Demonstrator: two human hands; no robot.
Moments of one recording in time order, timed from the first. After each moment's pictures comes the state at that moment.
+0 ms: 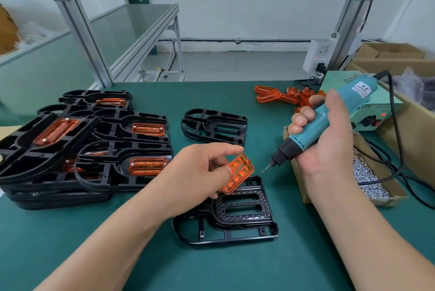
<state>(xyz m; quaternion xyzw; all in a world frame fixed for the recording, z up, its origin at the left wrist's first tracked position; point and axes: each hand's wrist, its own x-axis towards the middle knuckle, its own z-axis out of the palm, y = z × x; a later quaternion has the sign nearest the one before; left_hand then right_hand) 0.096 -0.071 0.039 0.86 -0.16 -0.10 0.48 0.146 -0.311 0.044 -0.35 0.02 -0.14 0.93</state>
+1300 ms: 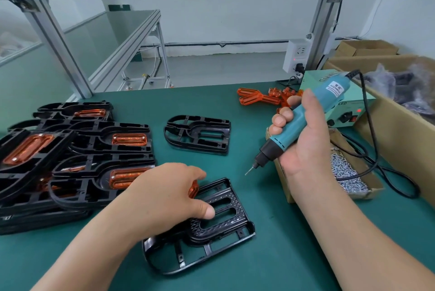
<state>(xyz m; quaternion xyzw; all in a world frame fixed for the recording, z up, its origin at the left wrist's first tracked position) 0.090 -0.064 0.054 0.97 -0.15 -0.12 0.13 0.148 -0.315 0.043 -0.34 0.03 -0.13 0.93</state>
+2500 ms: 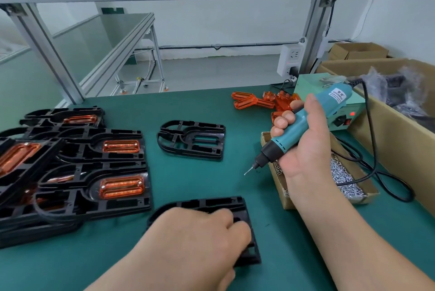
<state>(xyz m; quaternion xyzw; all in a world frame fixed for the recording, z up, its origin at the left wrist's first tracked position) 0.037 -0.107 0.076 0.92 -0.40 -0.07 0.01 0.155 -0.325 0.041 -0.31 0.05 -0.16 0.94</state>
